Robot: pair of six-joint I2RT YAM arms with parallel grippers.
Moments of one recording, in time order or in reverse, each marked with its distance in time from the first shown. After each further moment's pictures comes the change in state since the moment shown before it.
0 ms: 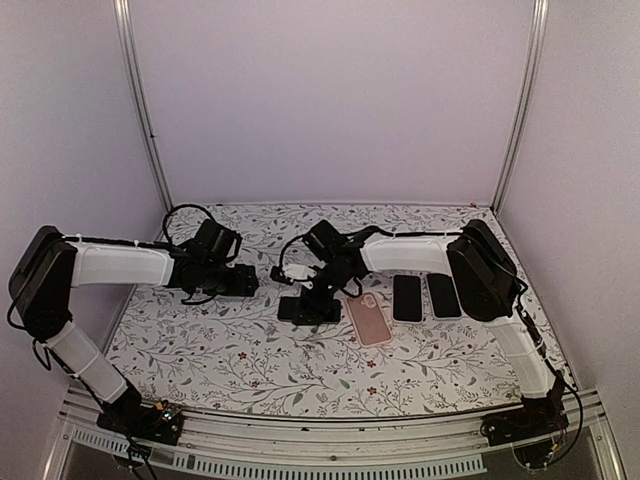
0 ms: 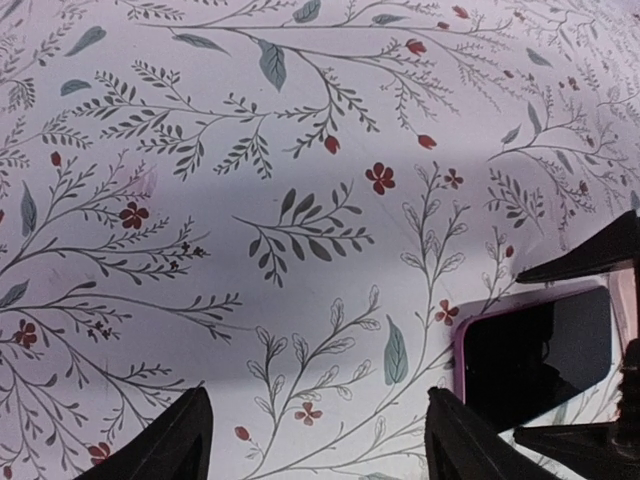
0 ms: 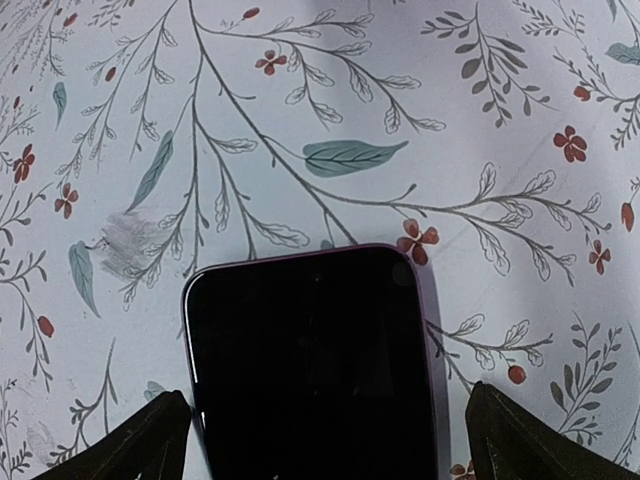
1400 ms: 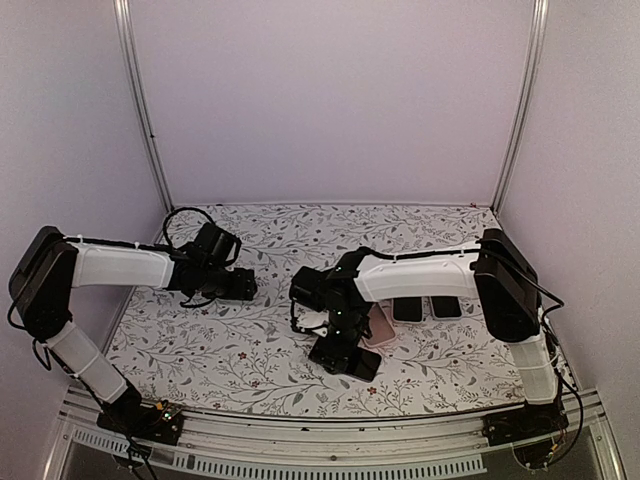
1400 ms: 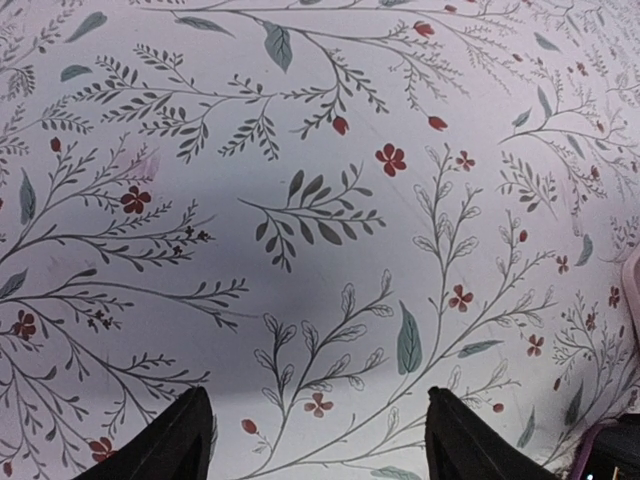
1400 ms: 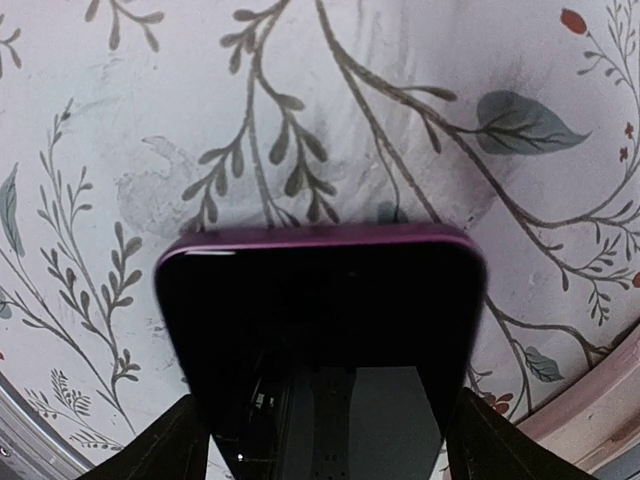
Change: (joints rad) left arm 0.000 0.000 -0.021 -0.003 -0.001 0.010; right arm 0.219 -0.188 -0.179 -0.495 0.335 0.400
